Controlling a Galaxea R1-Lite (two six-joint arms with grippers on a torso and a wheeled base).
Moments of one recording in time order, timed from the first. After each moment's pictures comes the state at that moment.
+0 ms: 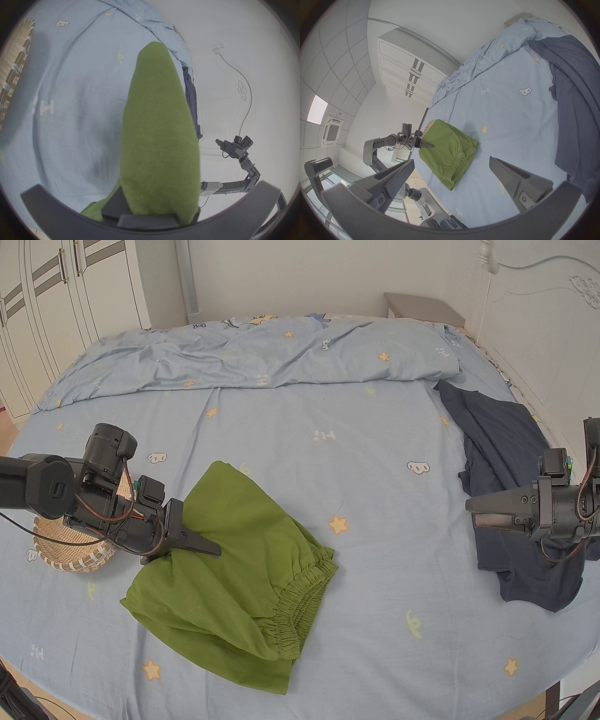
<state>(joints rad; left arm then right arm) -0.20 1.78 -1.17 0.29 -0.69 -0.37 0.19 1.41 -0.87 -0.02 0.77 0.37</state>
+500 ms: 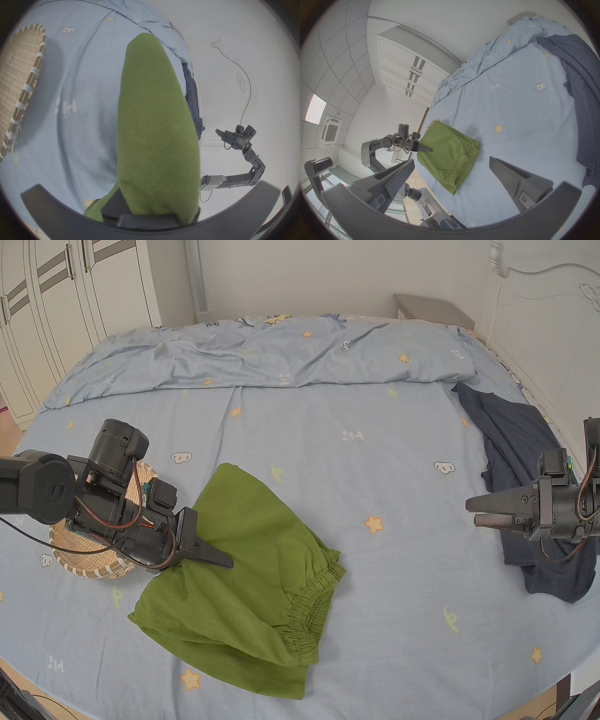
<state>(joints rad) -0.29 1.74 -1.17 0.34 -0.62 -0.37 0.19 1.41 -0.87 -0.02 0.77 0.37</state>
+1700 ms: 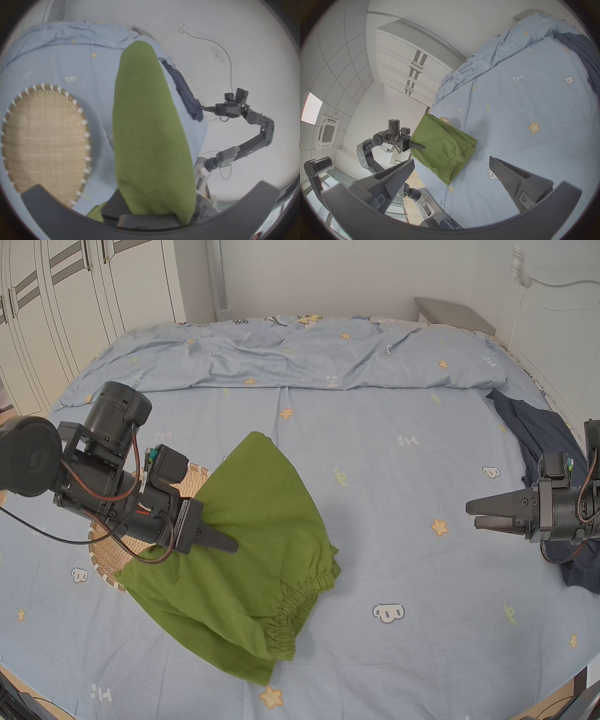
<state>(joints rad) -0.38 1.70 -1.32 0.48 -0.52 -0.03 0.19 1.40 -0.86 -0.02 0.76 0.37</state>
